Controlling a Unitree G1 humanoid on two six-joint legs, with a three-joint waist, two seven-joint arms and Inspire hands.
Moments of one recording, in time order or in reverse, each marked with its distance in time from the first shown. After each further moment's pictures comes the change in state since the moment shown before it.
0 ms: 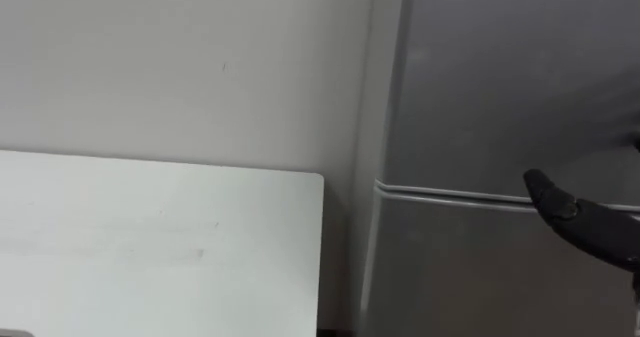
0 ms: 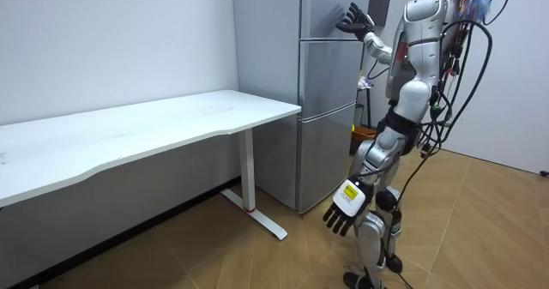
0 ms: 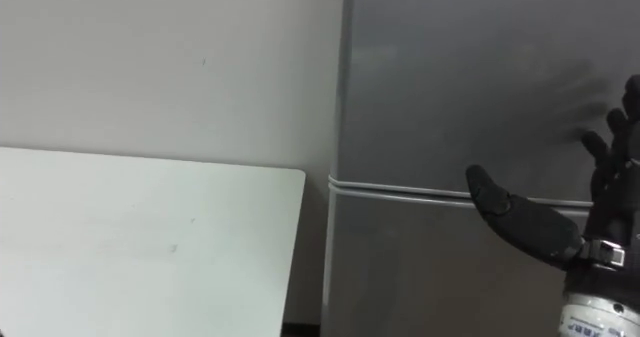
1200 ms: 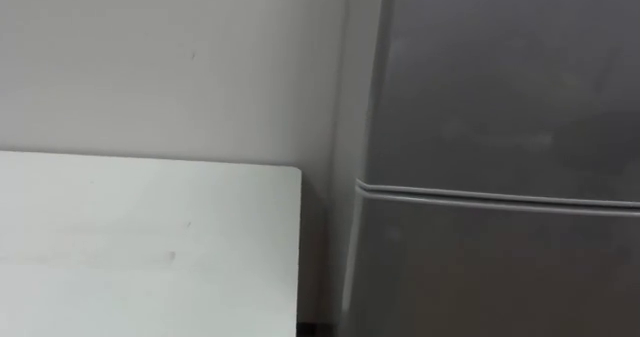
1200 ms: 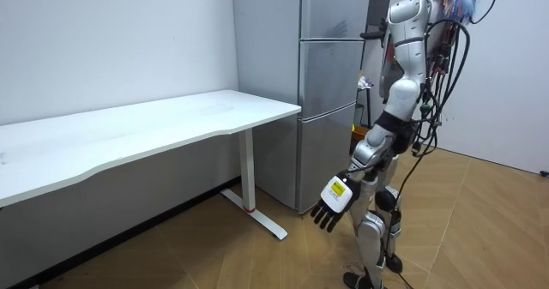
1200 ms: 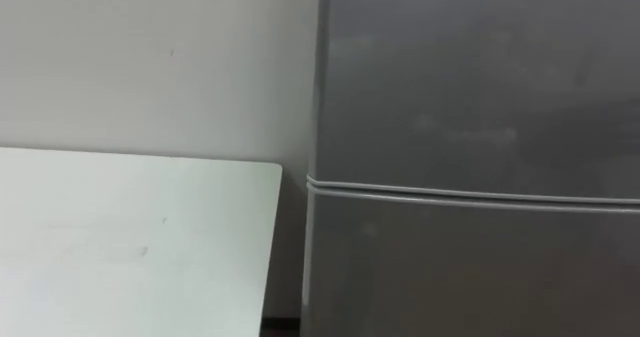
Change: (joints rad) left arm 0.059 0.015 0.108 -0.101 -0.002 0.000 -0.019; right arm 0.173 -0.087 -0.319 0.155 0.150 0.096 -0.090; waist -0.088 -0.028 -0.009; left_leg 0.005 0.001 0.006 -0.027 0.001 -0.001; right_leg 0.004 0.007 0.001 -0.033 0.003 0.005
